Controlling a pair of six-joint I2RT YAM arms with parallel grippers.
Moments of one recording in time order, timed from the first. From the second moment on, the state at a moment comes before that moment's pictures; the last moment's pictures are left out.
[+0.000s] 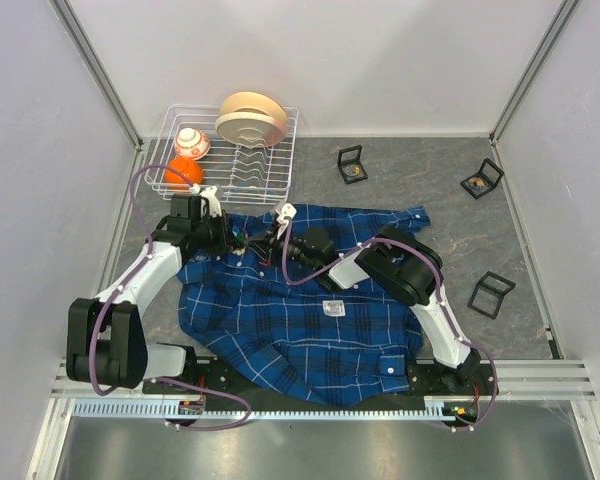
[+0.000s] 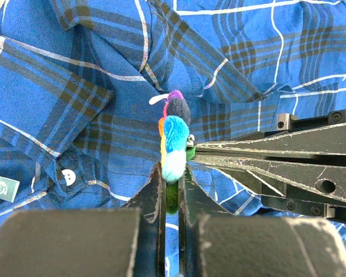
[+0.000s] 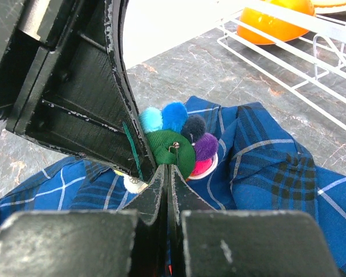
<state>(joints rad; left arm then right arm) -0.13 1.31 0.79 -0.31 0.34 -0.26 0.87 2.23 1.08 1.24 -0.28 0.28</state>
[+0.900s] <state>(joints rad) -0.08 1.29 0.79 -0.36 0.40 -0.26 0.86 2.23 1.10 1.19 -0.31 0.26</state>
